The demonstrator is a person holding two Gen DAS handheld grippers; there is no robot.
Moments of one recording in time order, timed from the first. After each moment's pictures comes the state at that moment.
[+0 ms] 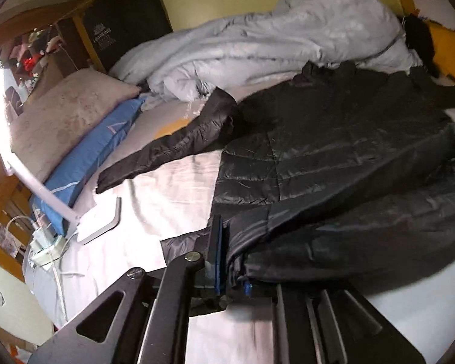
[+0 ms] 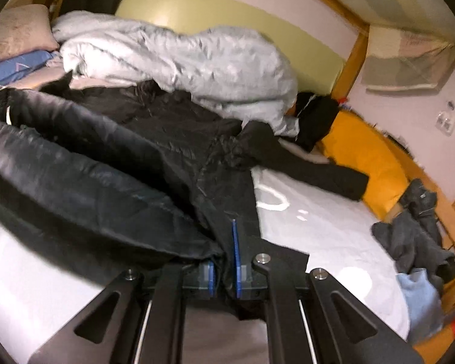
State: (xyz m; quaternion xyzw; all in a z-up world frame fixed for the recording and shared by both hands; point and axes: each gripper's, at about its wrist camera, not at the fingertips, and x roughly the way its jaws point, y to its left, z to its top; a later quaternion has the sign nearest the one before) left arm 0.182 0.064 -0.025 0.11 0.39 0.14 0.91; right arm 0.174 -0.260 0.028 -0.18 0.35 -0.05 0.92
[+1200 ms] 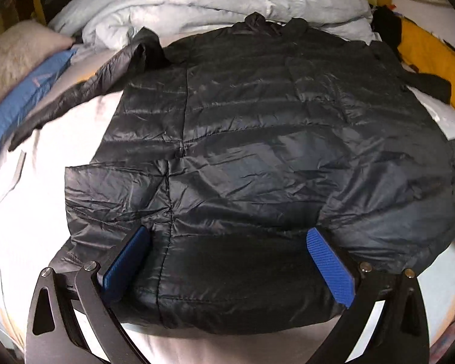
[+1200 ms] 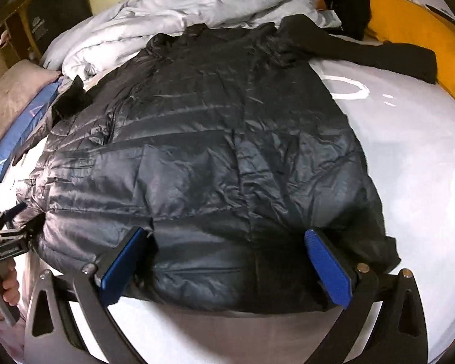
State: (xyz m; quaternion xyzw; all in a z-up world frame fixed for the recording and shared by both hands) left arm 0.187 0.036 -0.096 0.01 0.47 -0.01 0.88; right arm 0.186 -0.284 -0.035 0.05 0.50 0.05 0.86
